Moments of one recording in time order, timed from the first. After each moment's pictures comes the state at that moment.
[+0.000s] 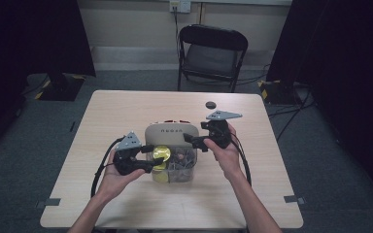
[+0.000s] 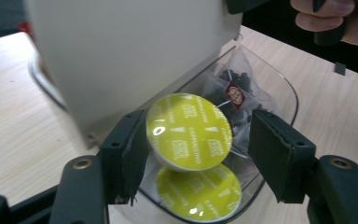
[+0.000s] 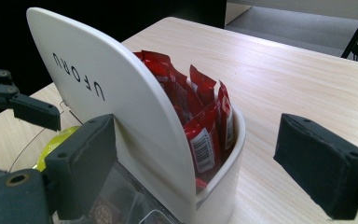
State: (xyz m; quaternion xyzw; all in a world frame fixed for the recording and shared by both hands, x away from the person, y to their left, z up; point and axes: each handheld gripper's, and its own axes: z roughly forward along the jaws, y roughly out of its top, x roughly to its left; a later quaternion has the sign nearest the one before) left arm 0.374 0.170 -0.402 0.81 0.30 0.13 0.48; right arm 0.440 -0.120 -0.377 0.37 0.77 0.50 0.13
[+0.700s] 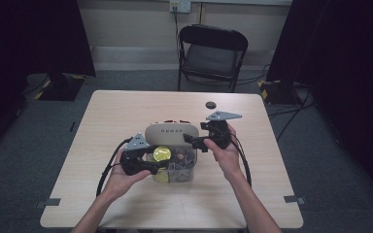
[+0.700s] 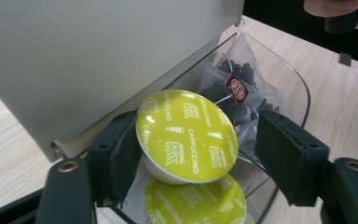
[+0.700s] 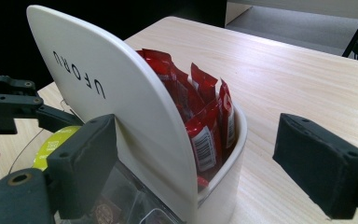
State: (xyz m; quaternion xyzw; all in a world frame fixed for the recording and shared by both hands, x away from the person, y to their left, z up) left arm 0.383 0.157 -0.415 0.81 0.30 0.11 0.48; right arm 0.440 -0.119 -0.378 0.37 0.77 0.50 0.13
